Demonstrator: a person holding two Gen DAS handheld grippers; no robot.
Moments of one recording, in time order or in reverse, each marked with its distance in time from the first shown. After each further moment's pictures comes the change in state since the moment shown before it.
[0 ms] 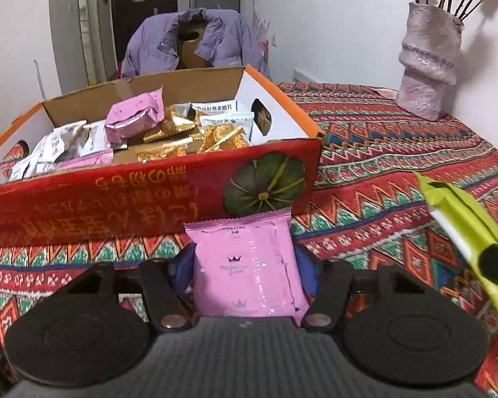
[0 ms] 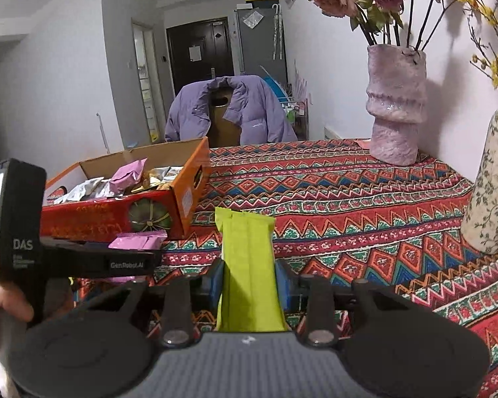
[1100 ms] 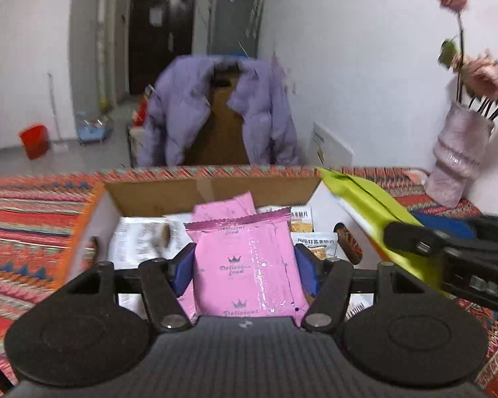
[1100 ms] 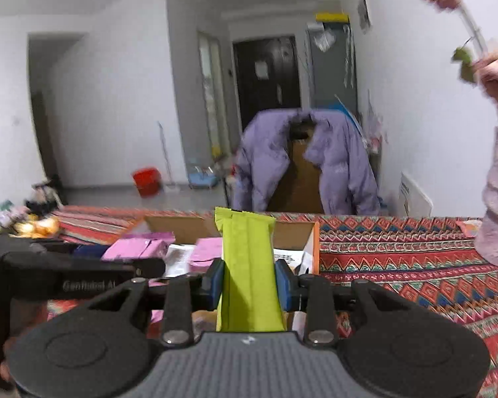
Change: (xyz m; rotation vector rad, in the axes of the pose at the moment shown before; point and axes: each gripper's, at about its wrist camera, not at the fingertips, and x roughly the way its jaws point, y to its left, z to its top) left arm -0.021 0.118 0.108 -0.071 -0.104 -0.028; right arm 0.111 0.115 0.138 -0.147 -0.022 0.165
